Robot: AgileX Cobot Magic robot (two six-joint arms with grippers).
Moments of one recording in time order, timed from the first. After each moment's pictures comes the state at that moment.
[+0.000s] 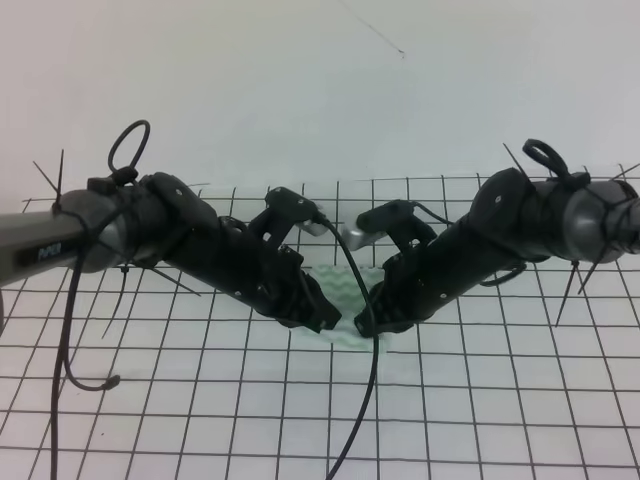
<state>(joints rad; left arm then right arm) -0.38 2.05 -1.37 -0.95 0.75 1.11 0.45 2.11 -1.46 0.78 0.64 -0.86</state>
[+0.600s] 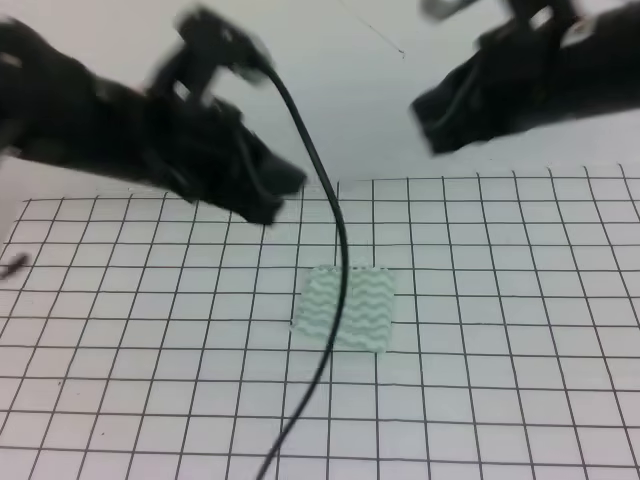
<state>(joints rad) -0.38 1.57 -1.36 -0.80 0.78 0.93 0.44 1.57 -1.46 0.45 0.57 -0.60</state>
